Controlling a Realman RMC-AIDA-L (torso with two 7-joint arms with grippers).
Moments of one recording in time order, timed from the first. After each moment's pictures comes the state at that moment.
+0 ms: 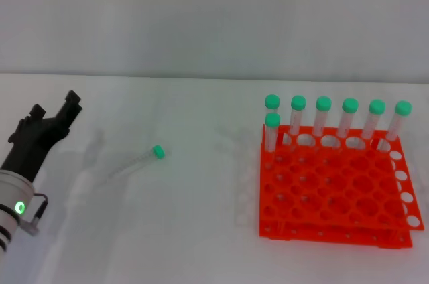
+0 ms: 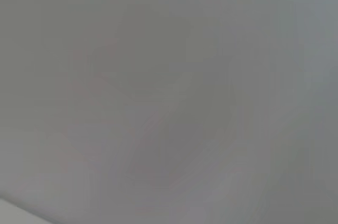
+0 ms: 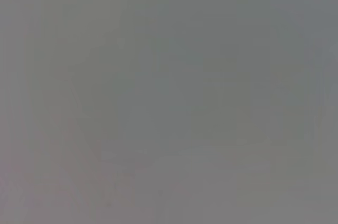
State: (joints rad) left arm -0.47 -2.05 2.36 0.11 -1.00 1.10 -0.66; right arm 0.48 2.01 -1.41 -0.20 0.11 -0.98 0.30
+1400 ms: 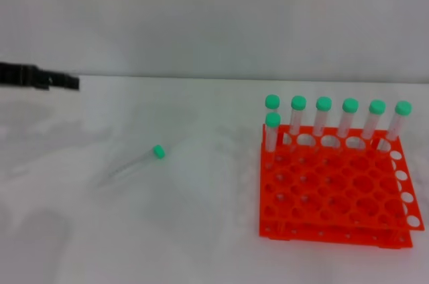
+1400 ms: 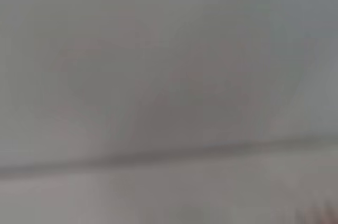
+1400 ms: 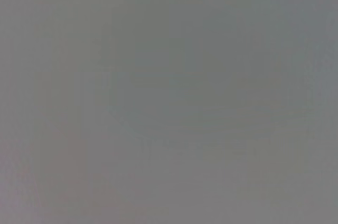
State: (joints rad) left arm -0.98 -1.76 2.85 -0.69 -0.04 1.57 -1.91; right arm 0.52 2.02 -1.31 -0.17 0.11 -0.98 0.29
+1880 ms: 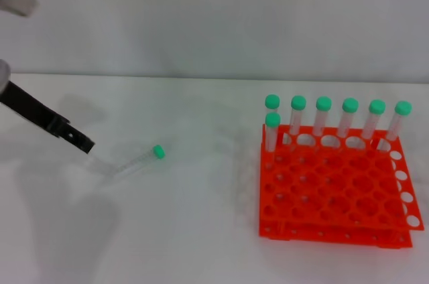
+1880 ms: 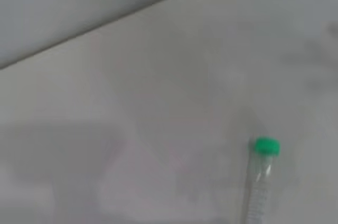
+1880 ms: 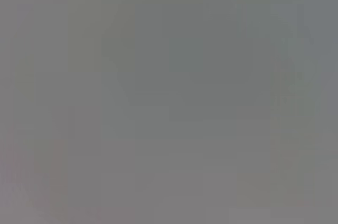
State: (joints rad) left arm -1.21 -1.86 2.85 -0.68 0.53 1.46 -1.88; right arm 0.52 2.02 -1.31 -0.17 0.11 -0.98 0.30
